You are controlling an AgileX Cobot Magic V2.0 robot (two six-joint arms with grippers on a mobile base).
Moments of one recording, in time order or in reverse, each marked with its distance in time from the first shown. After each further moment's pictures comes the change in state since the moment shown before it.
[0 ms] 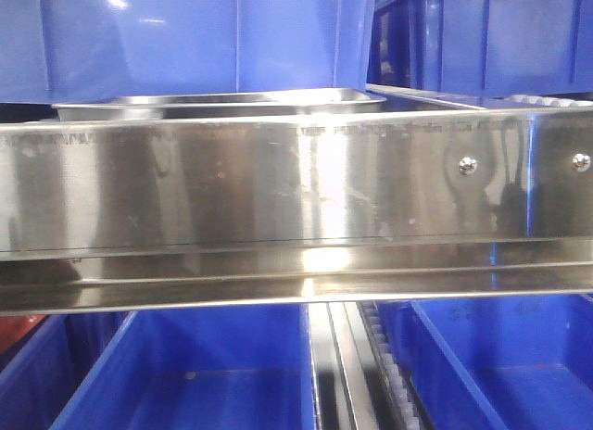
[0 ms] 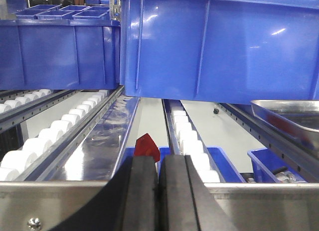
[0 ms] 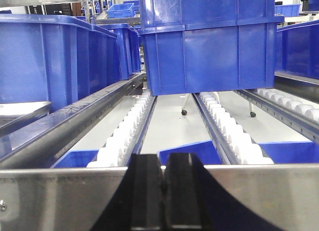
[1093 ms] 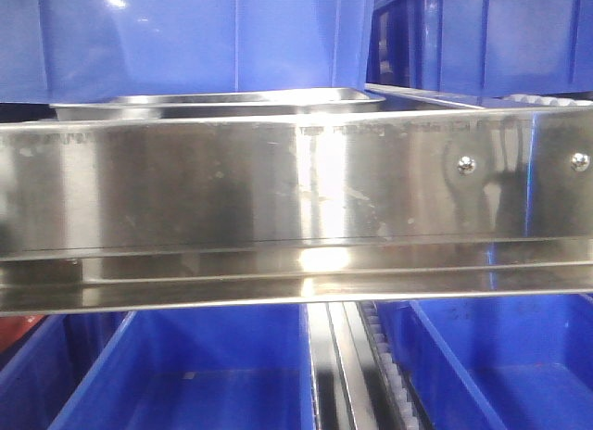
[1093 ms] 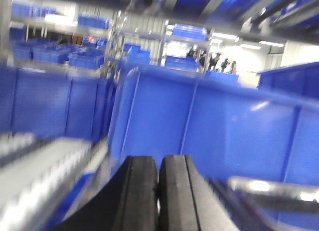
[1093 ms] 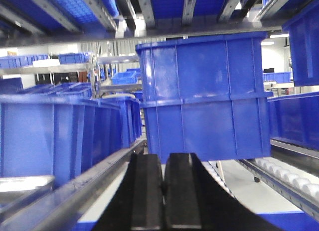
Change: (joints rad) left arm 0.000 -0.002 -0.151 -0.072 -0.039 -0.052; right arm 0.000 0.000 -0.034 -0.002 -0.215 0.015
